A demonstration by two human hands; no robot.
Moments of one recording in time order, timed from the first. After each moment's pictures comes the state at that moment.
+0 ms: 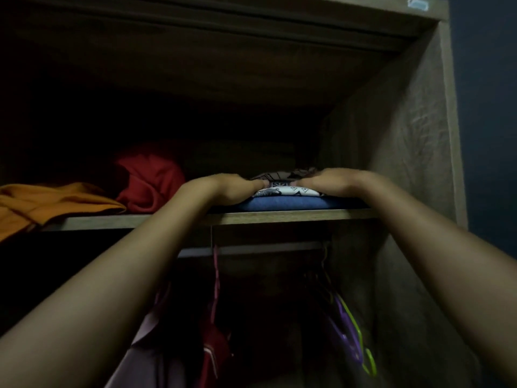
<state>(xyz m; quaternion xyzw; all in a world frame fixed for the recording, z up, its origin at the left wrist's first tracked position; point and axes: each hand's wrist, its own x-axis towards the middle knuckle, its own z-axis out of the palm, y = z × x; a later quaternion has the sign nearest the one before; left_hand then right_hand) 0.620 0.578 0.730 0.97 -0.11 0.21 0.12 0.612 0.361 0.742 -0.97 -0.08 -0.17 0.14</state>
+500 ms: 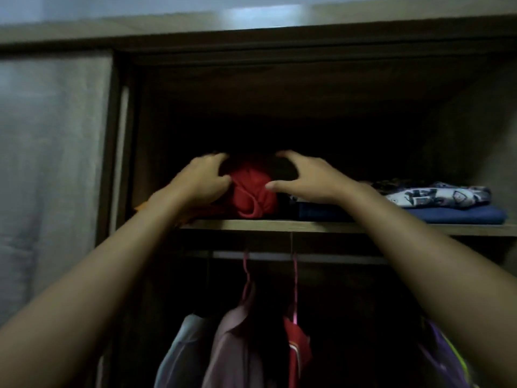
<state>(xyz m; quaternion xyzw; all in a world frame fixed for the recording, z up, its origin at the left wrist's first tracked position) 0.544 0.716 0.732 0.90 -0.07 0.43 0.10 0.583 0.502 0.737 -0.86 -0.31 -0.35 0.19</state>
